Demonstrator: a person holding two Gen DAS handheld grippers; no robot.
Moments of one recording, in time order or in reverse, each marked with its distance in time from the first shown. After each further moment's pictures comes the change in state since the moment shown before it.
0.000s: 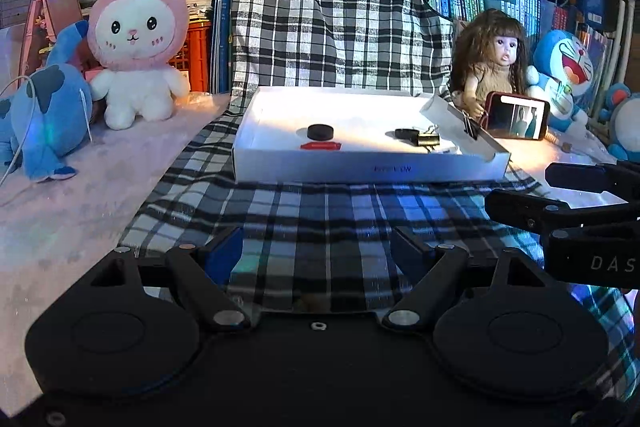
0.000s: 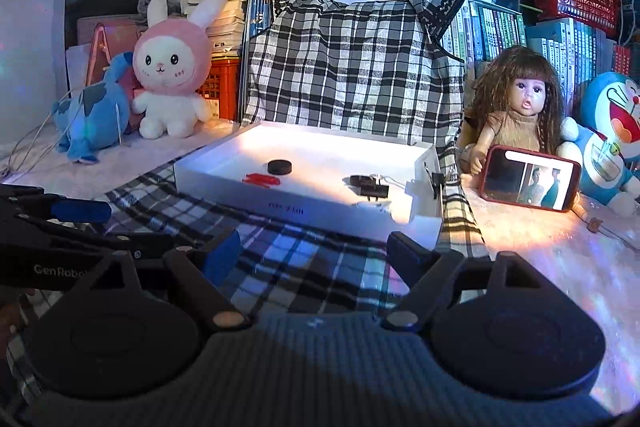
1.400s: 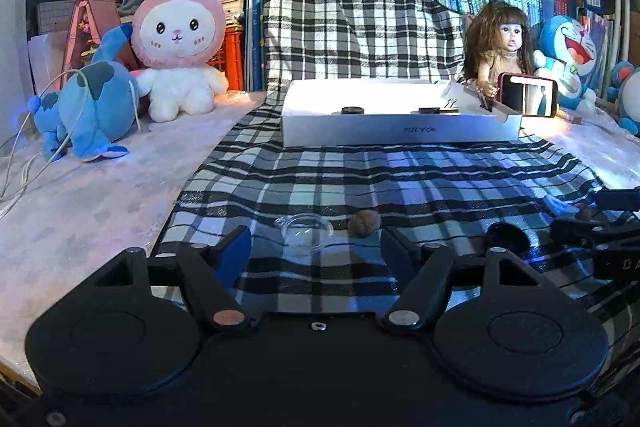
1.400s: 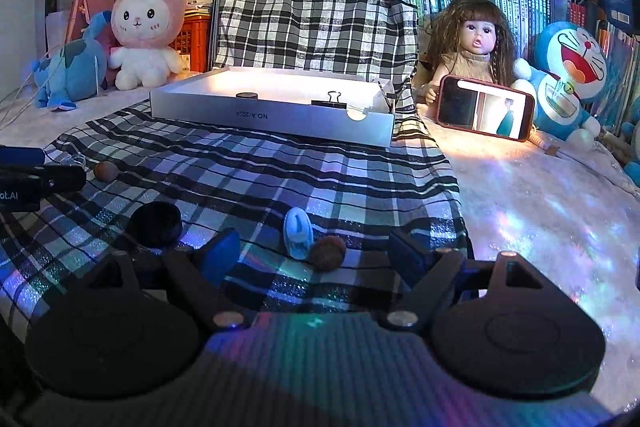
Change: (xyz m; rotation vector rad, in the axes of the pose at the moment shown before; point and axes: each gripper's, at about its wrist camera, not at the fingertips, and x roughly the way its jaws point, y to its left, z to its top) left arm -0.039 0.021 -0.058 0.043 -0.058 0.076; right arm -0.031 -0.008 -0.070 0.029 0.065 -0.099
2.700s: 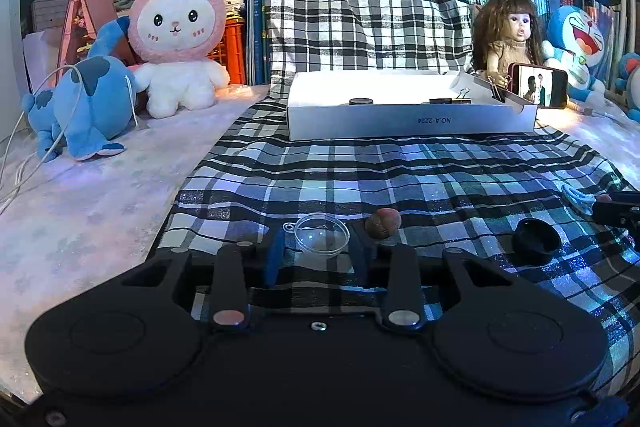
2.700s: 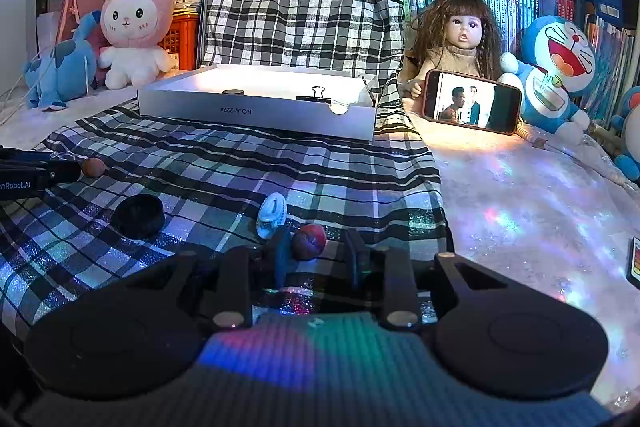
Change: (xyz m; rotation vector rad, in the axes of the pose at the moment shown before) left arm 0.022 0.005 -0.003 0.021 0.009 0.005; right arm -0.003 -0.007 -0.004 0.010 0.007 -0.027
